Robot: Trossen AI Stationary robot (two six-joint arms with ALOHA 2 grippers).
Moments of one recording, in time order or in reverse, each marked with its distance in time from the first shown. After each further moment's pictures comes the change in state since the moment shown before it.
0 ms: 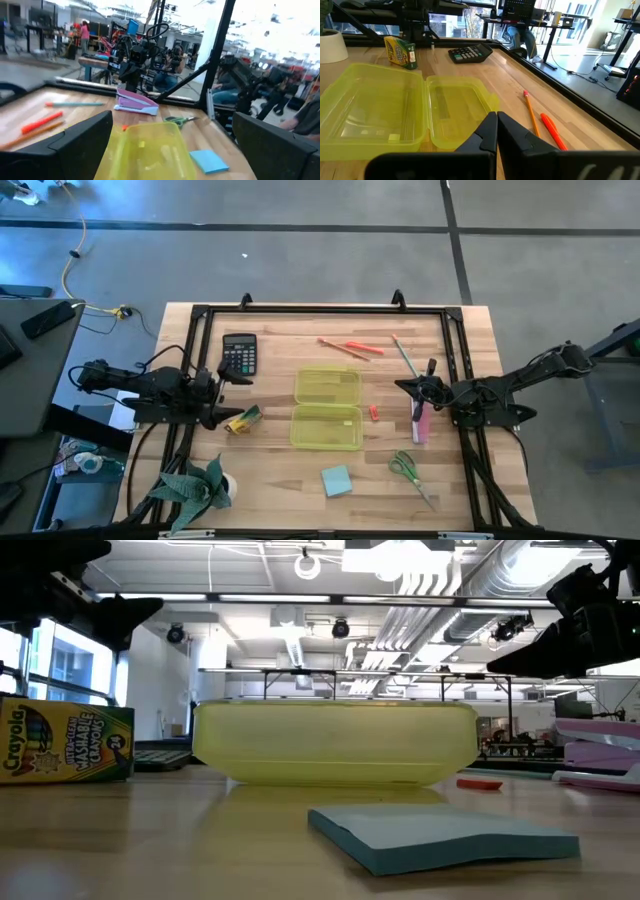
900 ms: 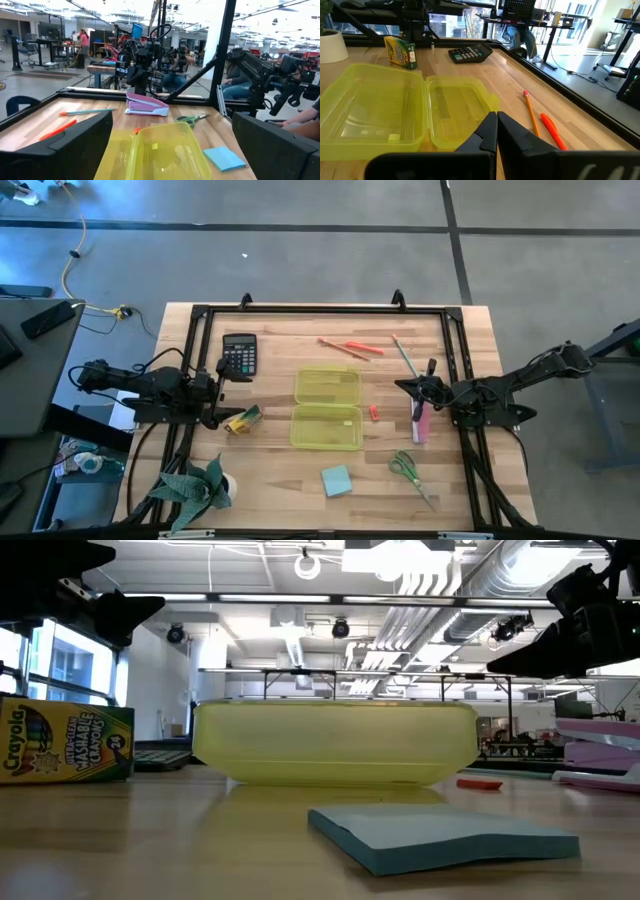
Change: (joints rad) left arm 0.000 0.000 0.000 0.000 -0.020 0.064; right arm 0.000 0.000 0.000 0.000 0.000 0.000
